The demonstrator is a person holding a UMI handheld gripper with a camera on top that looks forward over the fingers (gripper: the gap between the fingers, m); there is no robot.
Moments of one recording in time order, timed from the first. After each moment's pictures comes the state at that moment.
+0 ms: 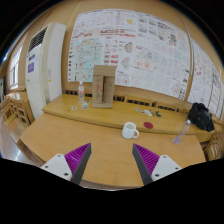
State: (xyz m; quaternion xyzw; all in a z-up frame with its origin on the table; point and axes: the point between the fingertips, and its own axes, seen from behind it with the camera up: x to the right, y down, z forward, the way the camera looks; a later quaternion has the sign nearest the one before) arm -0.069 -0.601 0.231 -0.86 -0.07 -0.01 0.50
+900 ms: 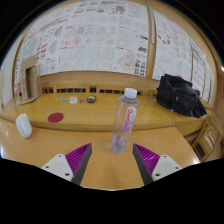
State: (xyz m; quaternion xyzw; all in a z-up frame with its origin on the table) arm 0.463 -0.368 0.048 -0.86 0.04 -0.08 0.51
